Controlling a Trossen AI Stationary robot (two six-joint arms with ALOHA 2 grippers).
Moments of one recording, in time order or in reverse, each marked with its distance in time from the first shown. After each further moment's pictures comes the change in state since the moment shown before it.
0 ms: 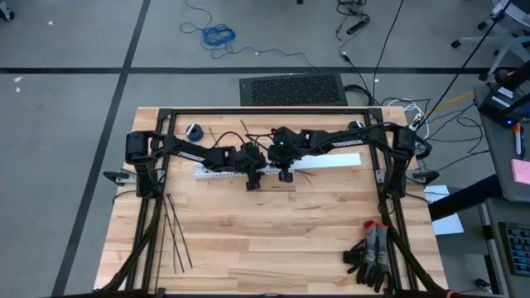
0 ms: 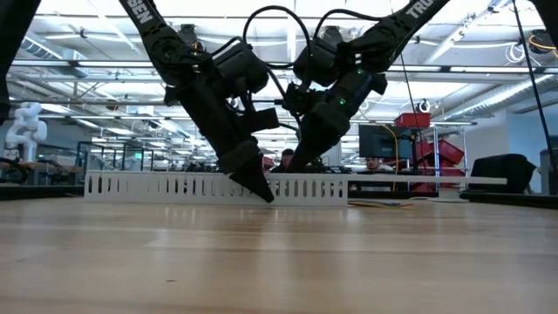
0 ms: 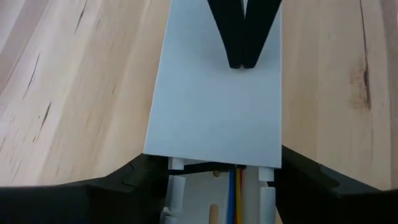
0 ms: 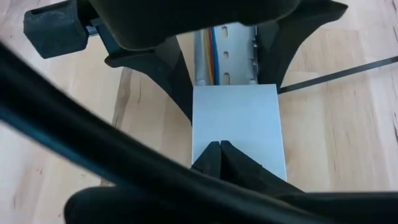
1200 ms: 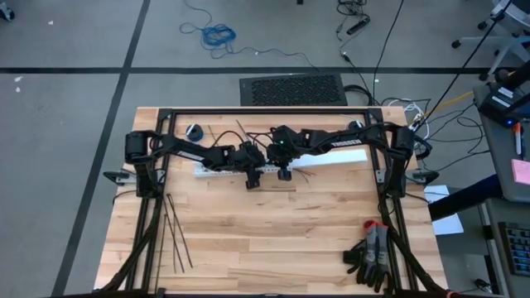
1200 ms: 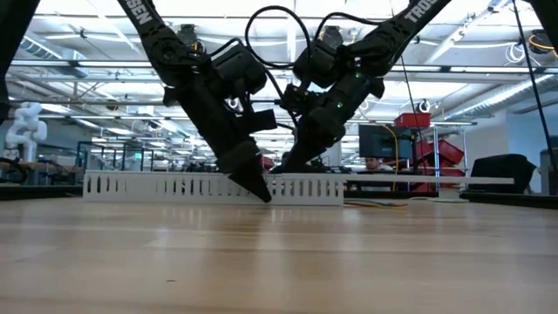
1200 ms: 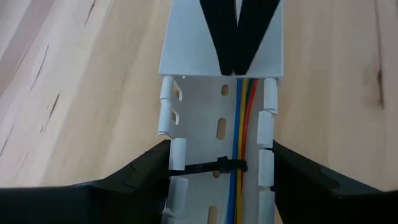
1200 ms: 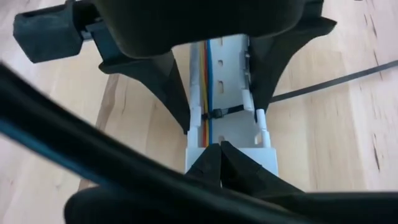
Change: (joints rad) left arm 0.001 0.001 -0.006 -0.001 -0.001 -0.033; right arm -0.012 0.004 -0.007 0.072 0.009 -0.049
